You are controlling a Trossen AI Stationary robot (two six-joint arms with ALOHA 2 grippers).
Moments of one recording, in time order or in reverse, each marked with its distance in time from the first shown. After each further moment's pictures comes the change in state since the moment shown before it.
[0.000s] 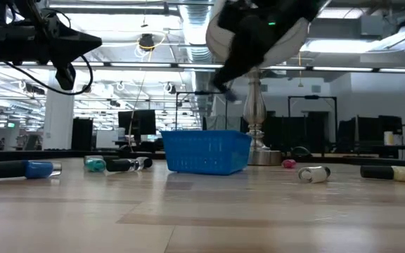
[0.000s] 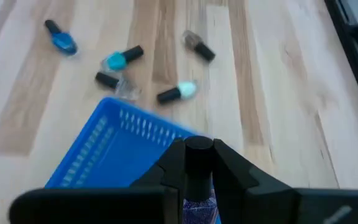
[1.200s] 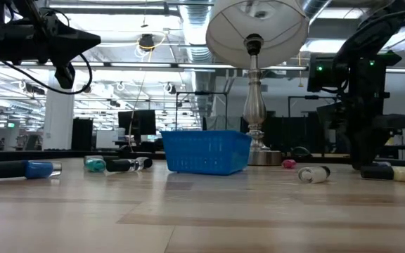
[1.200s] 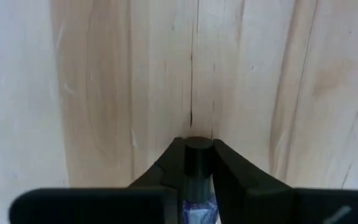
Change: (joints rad) left arm 0.000 -0.035 0.000 -0.004 -0.001 0.000; right arm -0.300 -0.354 -0.656 -0.385 -0.004 -0.255
